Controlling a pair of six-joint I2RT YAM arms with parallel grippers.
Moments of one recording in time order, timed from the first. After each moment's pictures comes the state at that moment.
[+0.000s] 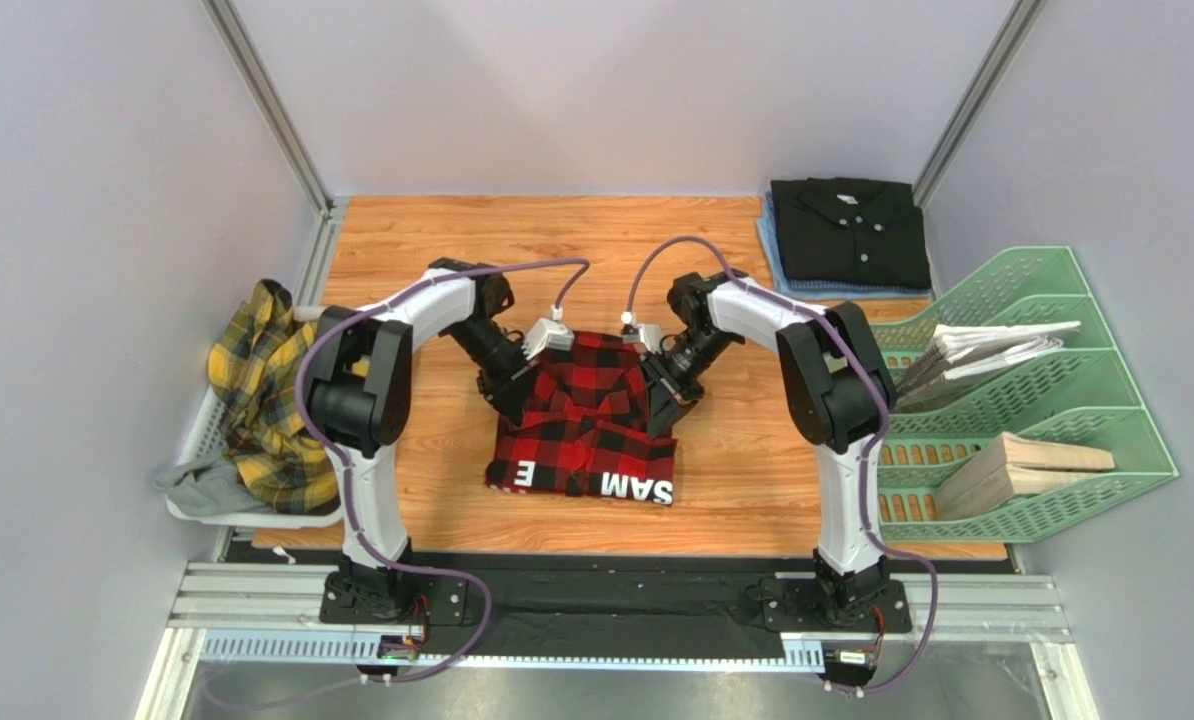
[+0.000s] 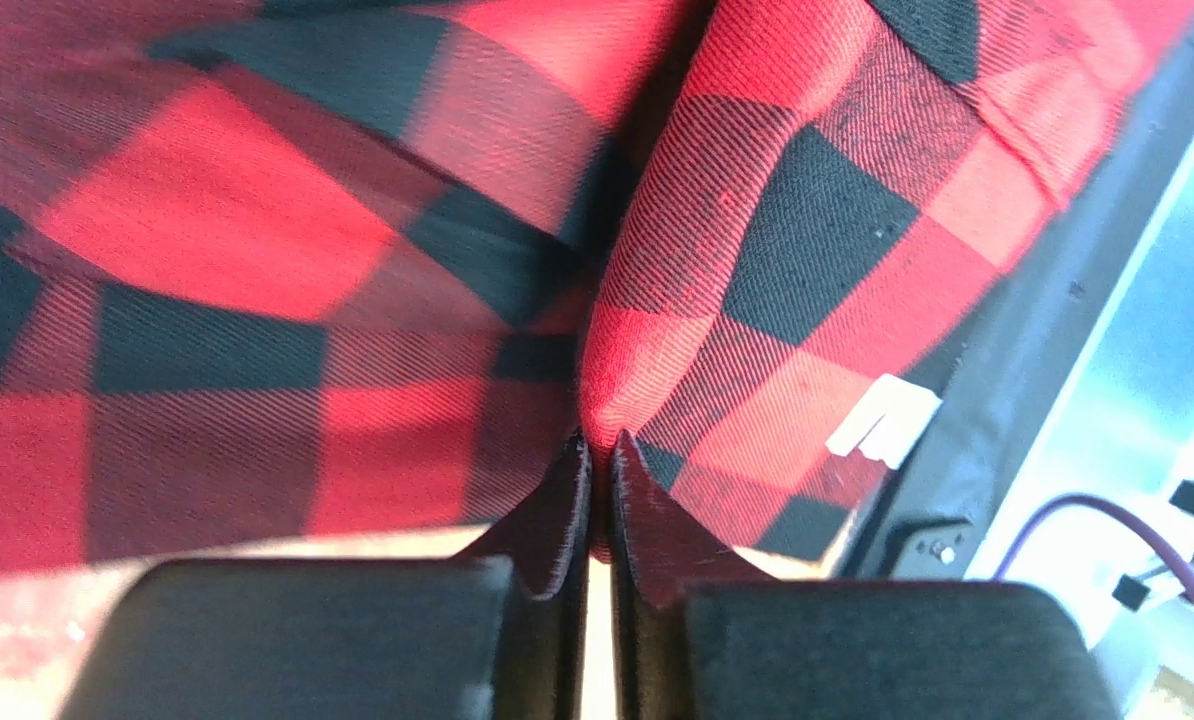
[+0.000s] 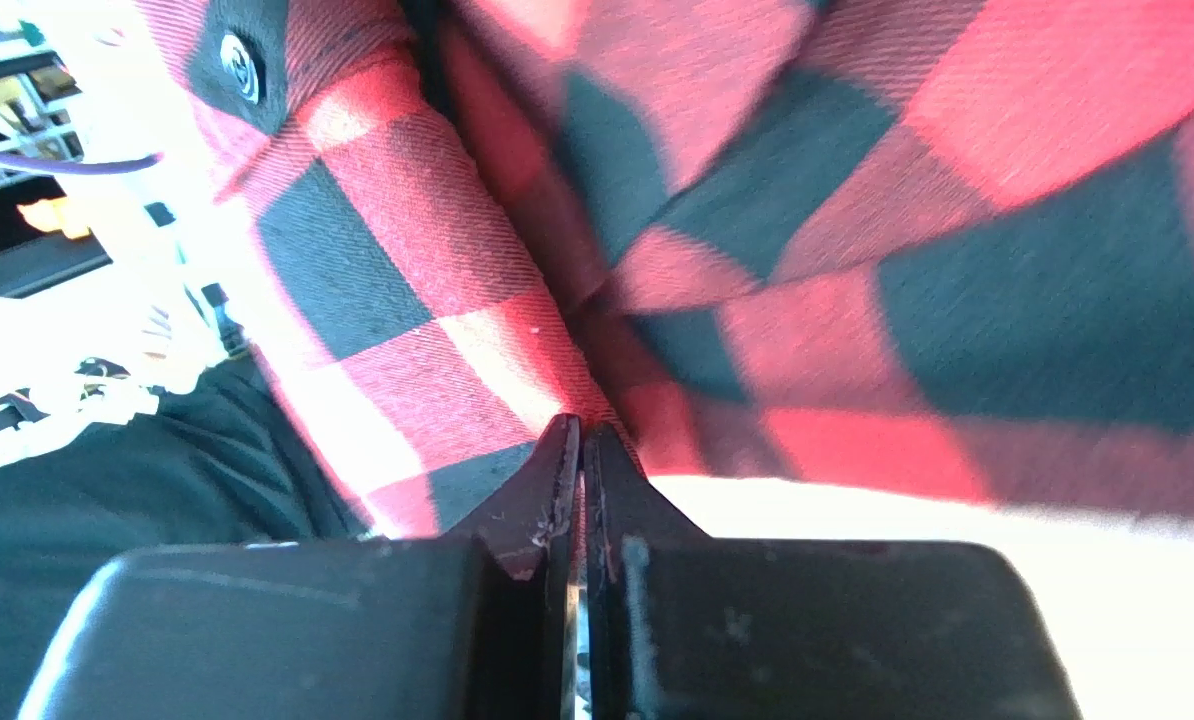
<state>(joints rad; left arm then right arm) -0.29 2.01 1.43 -1.18 0.64 0.90 0.43 2.13 1.50 -1.08 -0.79 -0.29</state>
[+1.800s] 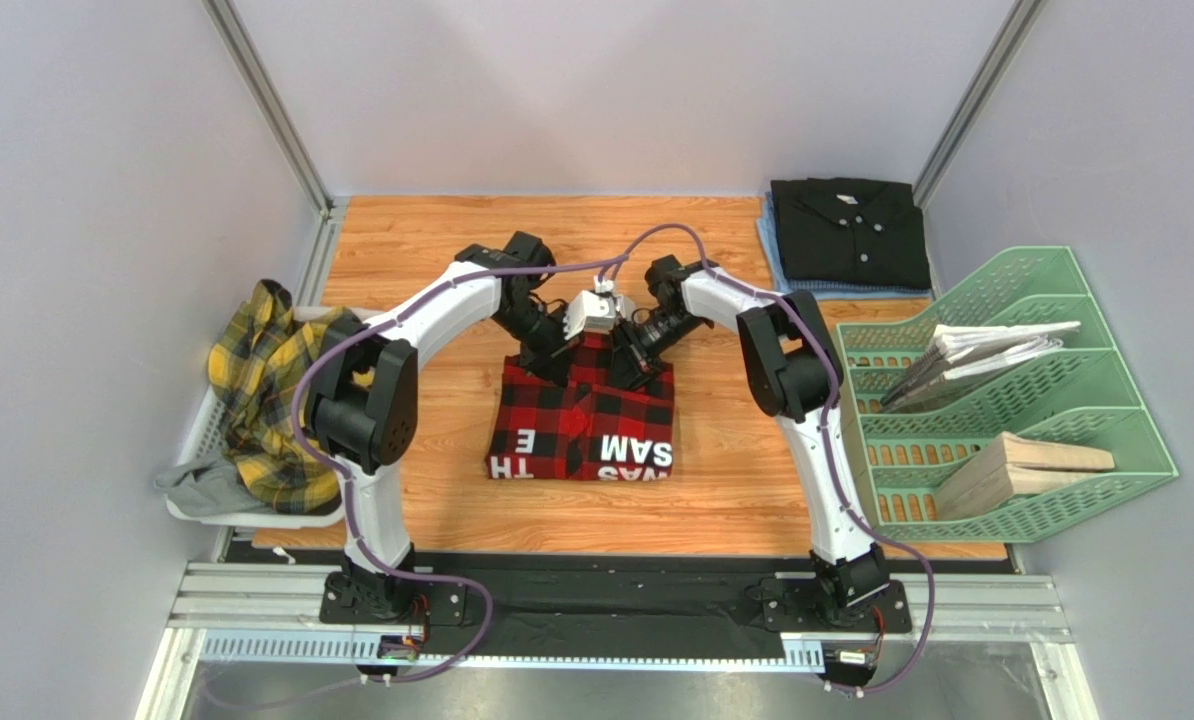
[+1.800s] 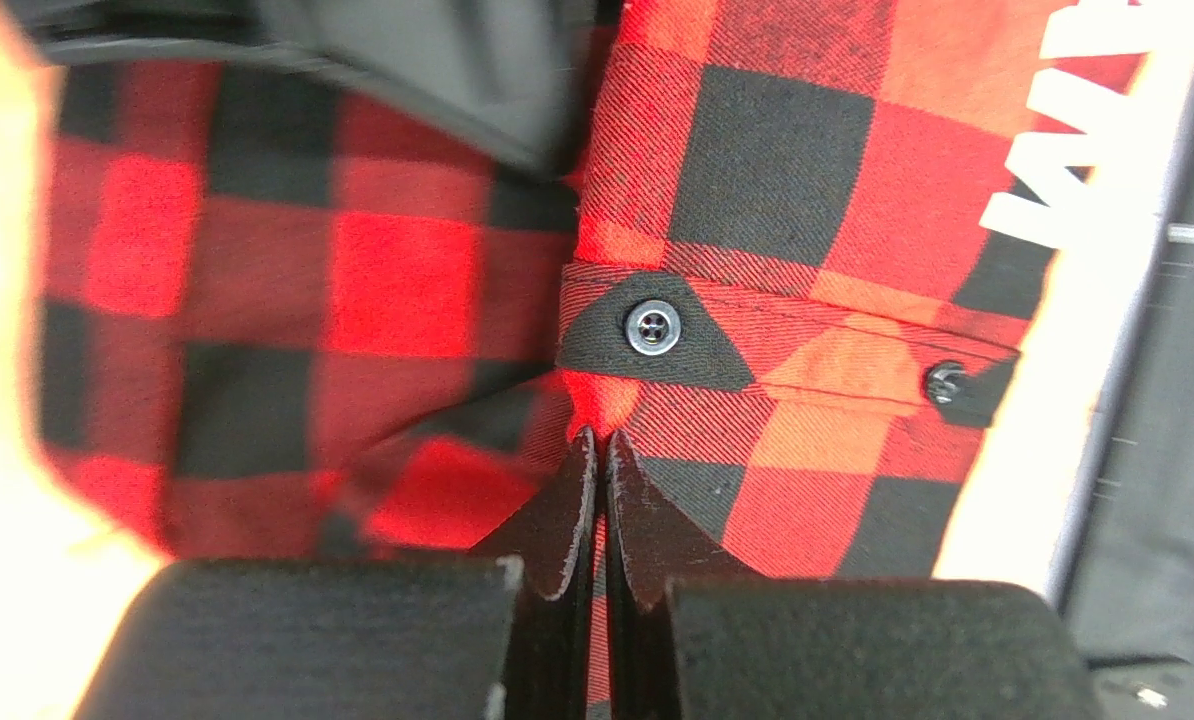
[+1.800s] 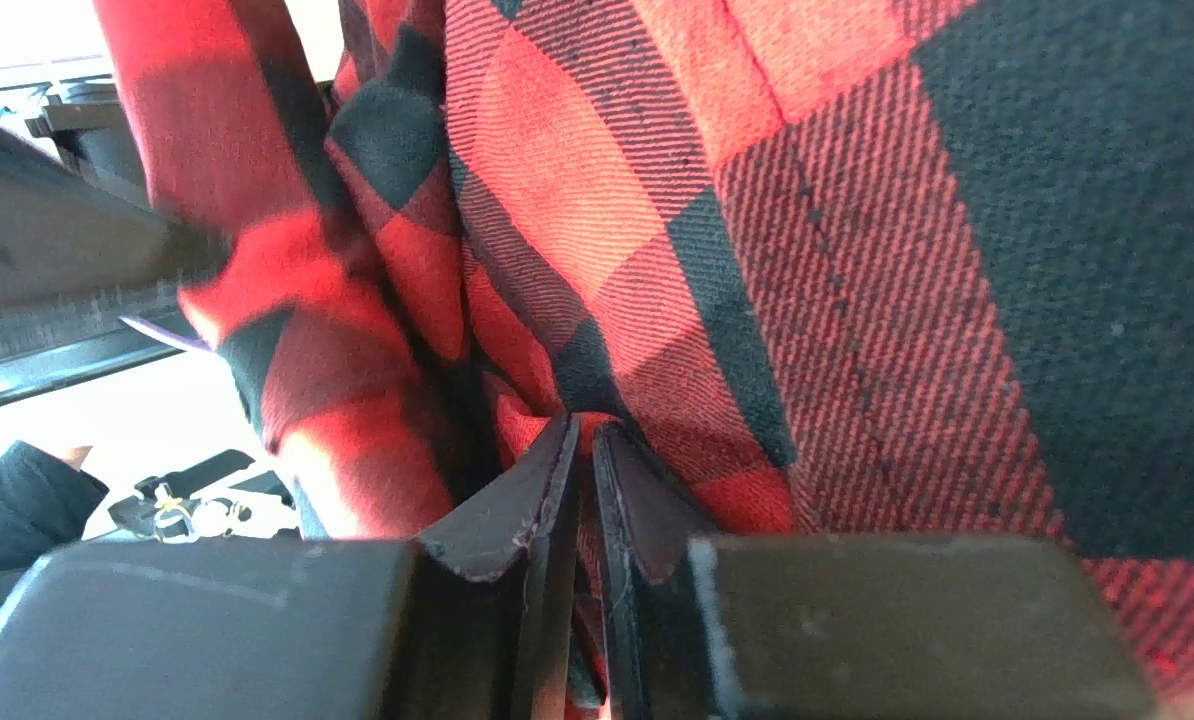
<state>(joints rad) -0.44 1.93 1.52 -1.00 0.68 0.90 0.42 2.45 1.85 -0.94 -1.03 -0.12</state>
